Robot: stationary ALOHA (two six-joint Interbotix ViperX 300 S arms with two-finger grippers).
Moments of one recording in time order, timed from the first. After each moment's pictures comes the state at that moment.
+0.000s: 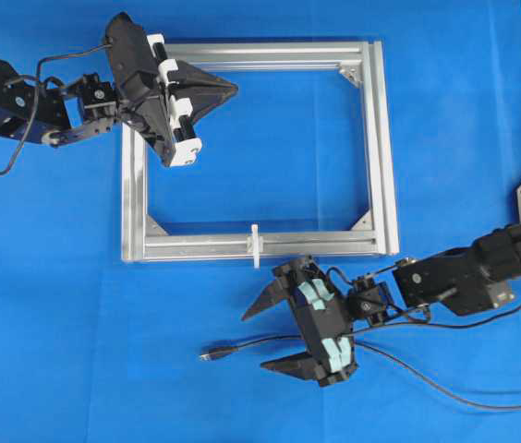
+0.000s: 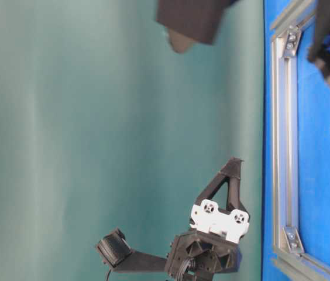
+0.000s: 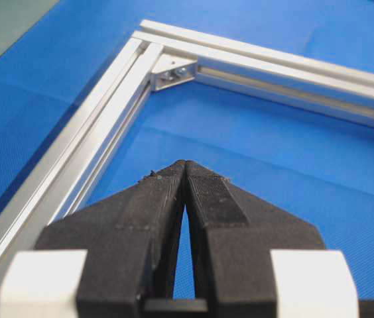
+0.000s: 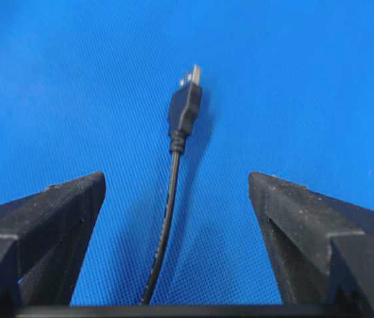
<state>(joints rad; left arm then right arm) 0.28 0.13 0.84 -0.08 -0.74 0.00 0.32 0.33 0.72 -0.04 -0.58 0.11</state>
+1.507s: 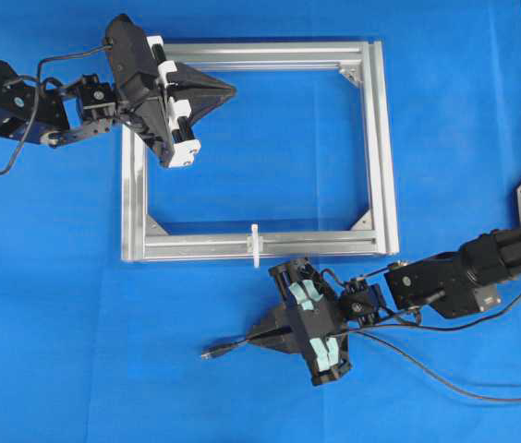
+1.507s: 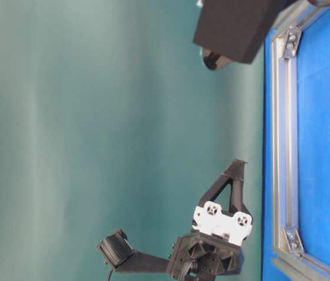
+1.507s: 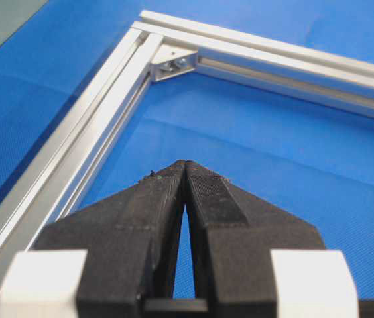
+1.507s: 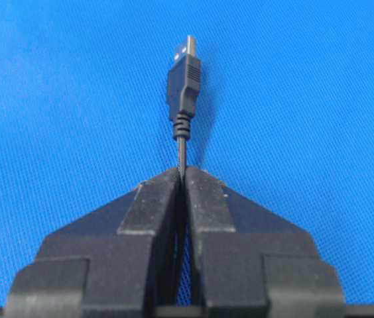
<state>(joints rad) 0.28 0.13 0.84 -0.08 -0.73 0.00 0.32 0.36 0.69 -0.02 -0.55 0.11</state>
